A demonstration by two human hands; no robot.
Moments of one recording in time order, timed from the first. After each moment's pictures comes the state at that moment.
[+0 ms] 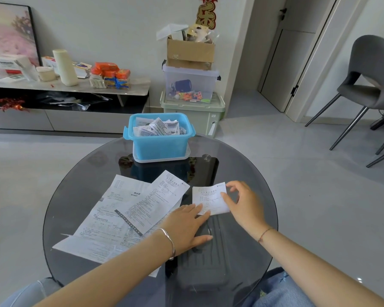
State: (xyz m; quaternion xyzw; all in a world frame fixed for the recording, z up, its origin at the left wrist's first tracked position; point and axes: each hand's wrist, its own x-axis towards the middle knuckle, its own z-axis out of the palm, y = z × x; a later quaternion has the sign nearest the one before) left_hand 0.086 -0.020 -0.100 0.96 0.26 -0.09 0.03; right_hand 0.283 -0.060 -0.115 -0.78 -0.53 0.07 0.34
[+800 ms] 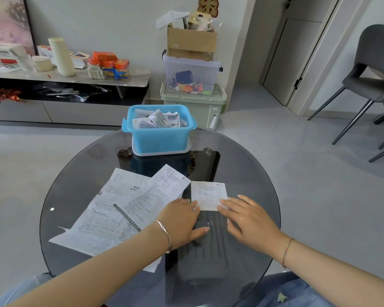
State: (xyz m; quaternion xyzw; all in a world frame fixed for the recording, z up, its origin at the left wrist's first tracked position) left_hand 0.082 -0.011 -0.104 0.97 0.25 -0.06 -0.02; right_hand 0.292 -0.099 -0.130 -0.59 -0.79 -0.15 0.10
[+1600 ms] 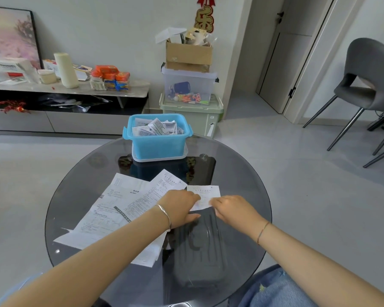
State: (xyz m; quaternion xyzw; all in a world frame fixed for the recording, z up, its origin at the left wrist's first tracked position) left_hand 0.097 0.008 -0.080 0.96 0.28 -0.05 0.02; right_hand 0.286 -0.063 -0.122 -0.57 -0.79 -0.19 0.08
